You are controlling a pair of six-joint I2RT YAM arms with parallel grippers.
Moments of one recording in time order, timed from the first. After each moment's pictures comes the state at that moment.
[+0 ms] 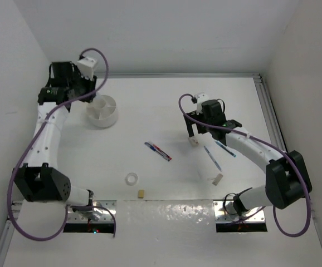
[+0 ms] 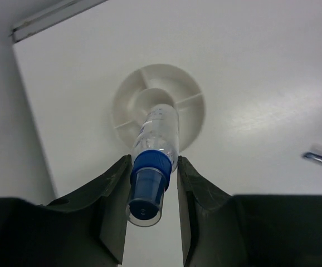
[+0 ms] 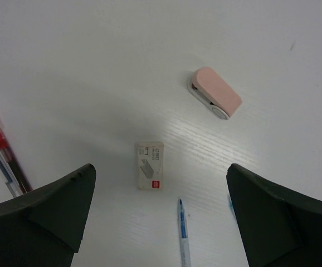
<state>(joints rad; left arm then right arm) 0.02 1.39 1.48 -0.75 0.21 0.36 0.44 1.41 0.88 -0.19 0.09 0.00</state>
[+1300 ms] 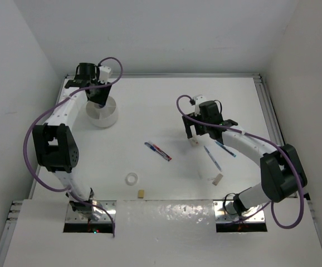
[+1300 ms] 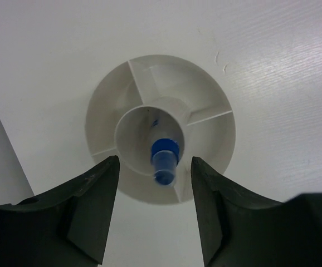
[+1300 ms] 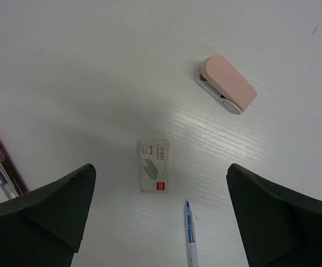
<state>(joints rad) -0.02 1.77 1.56 -0.67 0.01 0.34 0.43 1.49 0.88 -0.16 0.07 0.02</state>
